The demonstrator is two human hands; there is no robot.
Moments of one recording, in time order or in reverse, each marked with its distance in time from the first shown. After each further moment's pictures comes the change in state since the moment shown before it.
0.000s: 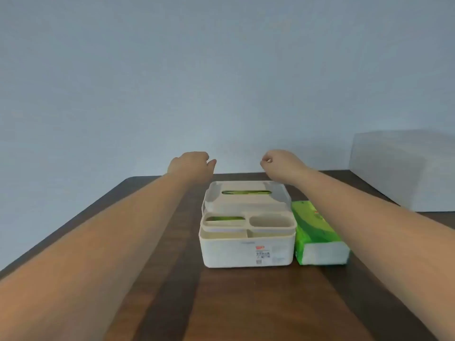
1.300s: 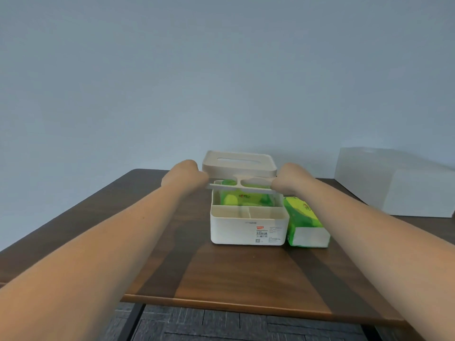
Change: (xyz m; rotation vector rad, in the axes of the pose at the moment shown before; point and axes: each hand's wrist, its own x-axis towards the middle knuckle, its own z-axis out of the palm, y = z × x) left_hand -0.069 -0.032 -0.008 -0.312 0.001 -0.194; right_hand -0.082 -0.023 -0.018 -0.268 -0.068 0.177
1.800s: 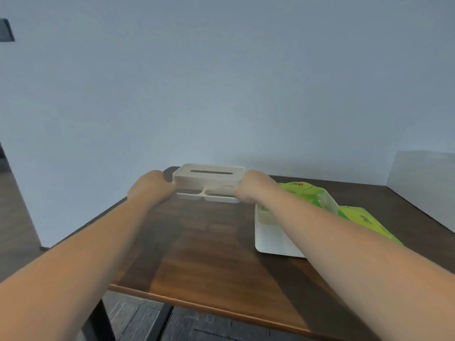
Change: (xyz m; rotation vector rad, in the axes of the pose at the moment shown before) left_hand 0.015 -0.145 -0.059 0.078 0.130 -0.248; right_hand 0.004 -0.157 0.058 0.022 -0.103 -0.254
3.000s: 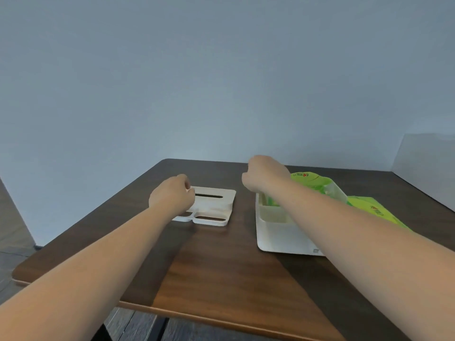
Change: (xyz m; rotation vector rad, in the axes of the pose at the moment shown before) left_hand 0.013 0.015 0.060 0.087 -0.037 0.183; right_hand 0.036 0.014 0.008 -0.009 0.137 0.033
